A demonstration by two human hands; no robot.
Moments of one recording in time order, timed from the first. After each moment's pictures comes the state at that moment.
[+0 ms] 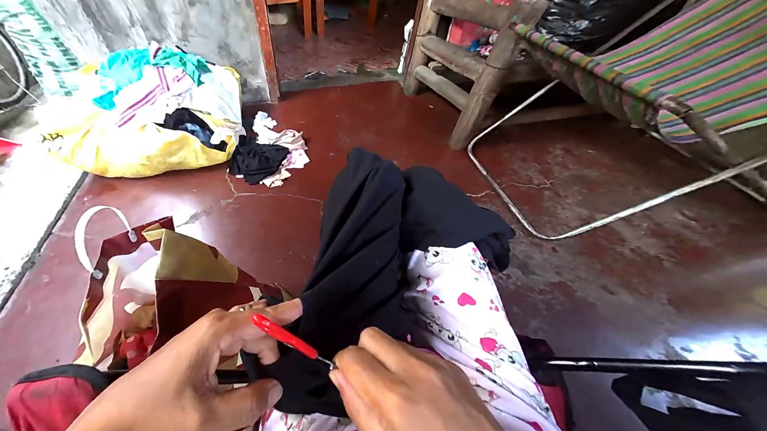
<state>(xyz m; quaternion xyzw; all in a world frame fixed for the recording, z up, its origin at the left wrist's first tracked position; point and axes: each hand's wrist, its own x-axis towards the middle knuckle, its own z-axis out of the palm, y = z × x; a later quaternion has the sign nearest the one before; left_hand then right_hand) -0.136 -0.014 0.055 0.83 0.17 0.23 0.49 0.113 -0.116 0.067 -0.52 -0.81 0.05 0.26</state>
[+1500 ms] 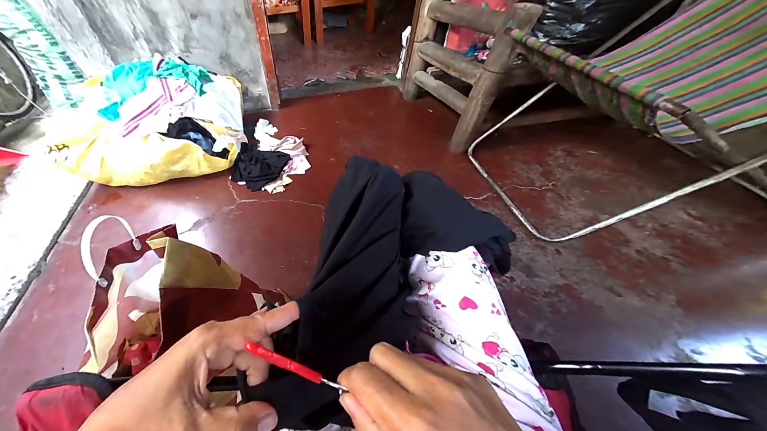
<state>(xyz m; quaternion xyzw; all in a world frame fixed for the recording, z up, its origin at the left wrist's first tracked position) -0.141 -0.013 0.055 0.80 0.13 0.23 0.54 0.120 -0.124 0.089 -0.51 -0.82 0.07 0.24</state>
